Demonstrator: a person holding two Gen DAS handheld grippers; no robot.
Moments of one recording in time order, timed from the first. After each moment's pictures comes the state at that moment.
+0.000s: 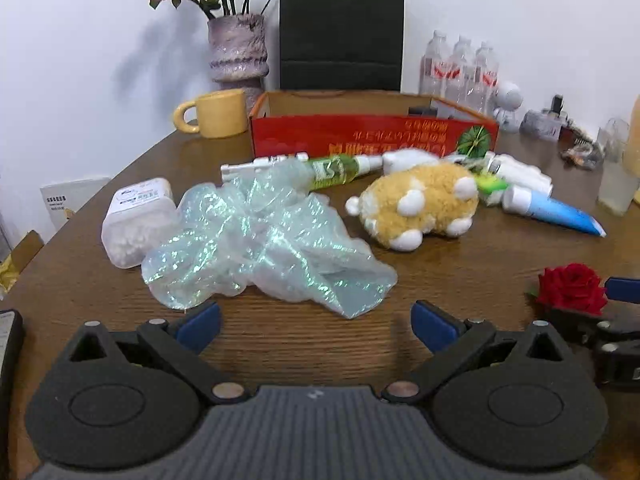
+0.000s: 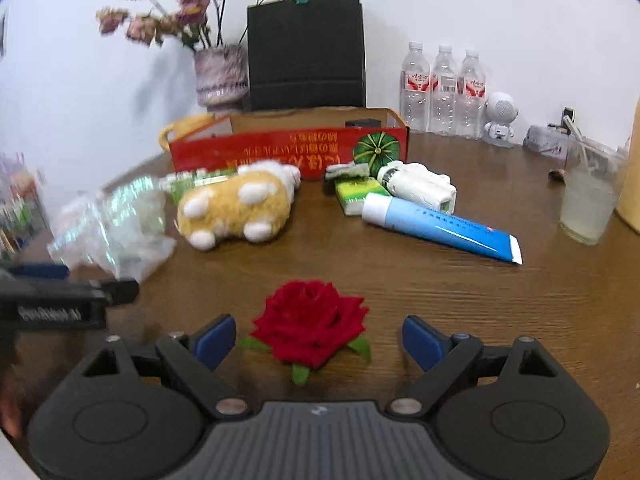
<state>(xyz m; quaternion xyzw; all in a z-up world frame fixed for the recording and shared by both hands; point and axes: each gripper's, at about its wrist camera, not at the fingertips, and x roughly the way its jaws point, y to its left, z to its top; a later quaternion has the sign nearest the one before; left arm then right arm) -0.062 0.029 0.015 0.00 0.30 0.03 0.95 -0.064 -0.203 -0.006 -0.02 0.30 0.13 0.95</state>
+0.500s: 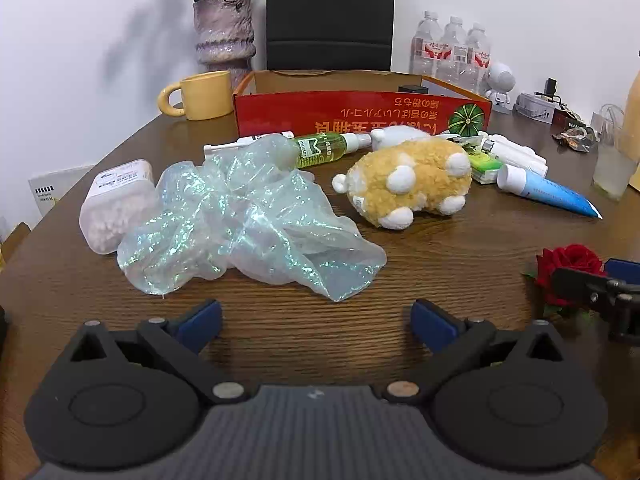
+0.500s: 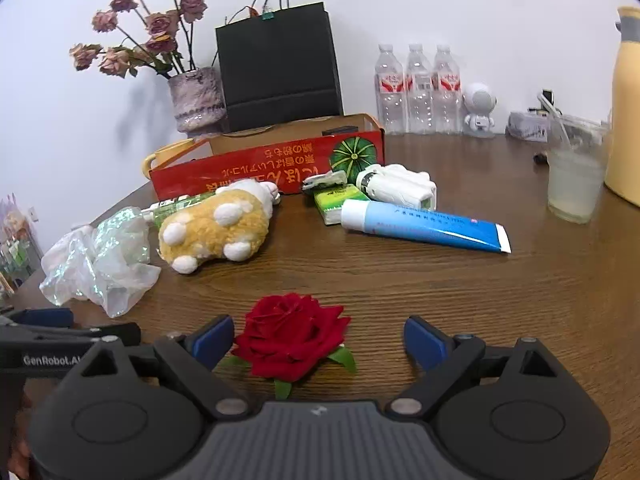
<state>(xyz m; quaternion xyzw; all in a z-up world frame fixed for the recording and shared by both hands) -0.055 0.025 -0.001 0.01 0.33 0.02 0.94 -0.058 -0.219 -0.013 0.04 0.29 0.12 0.95</state>
